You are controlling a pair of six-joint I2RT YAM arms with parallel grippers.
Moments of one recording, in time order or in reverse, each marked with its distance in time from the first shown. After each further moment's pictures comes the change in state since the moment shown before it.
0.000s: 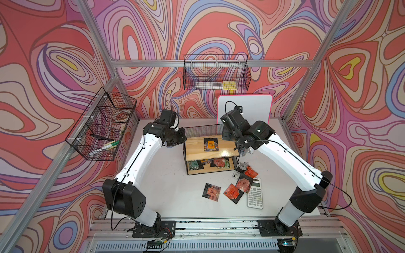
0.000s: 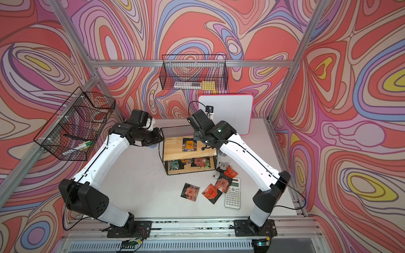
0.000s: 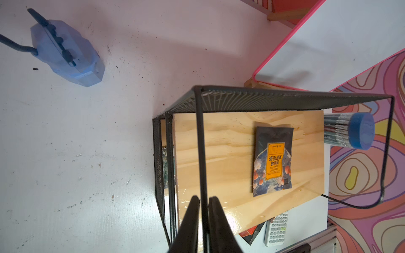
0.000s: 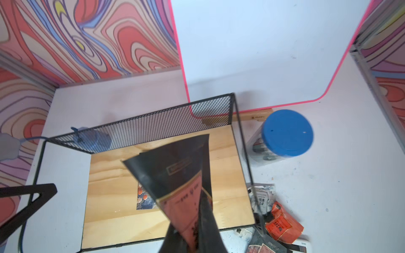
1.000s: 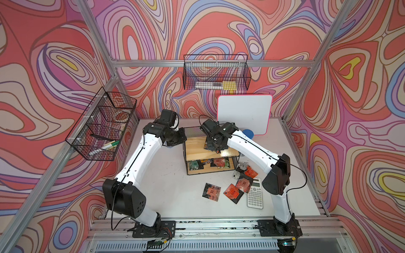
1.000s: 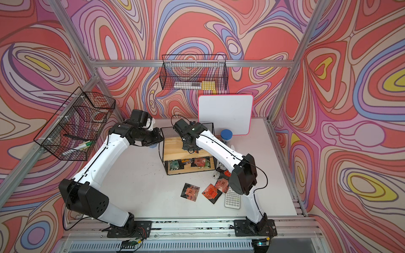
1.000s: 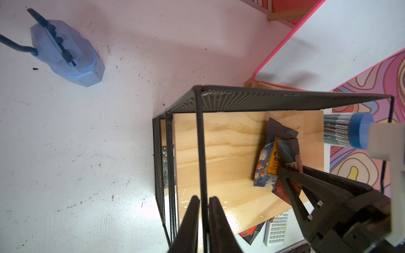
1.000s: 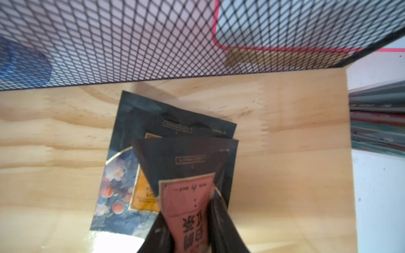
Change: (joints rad) left arm 0.000 0.000 0.000 0.000 0.000 0.000; right arm 0.013 0.425 0.154 -0.109 -0.220 -0.048
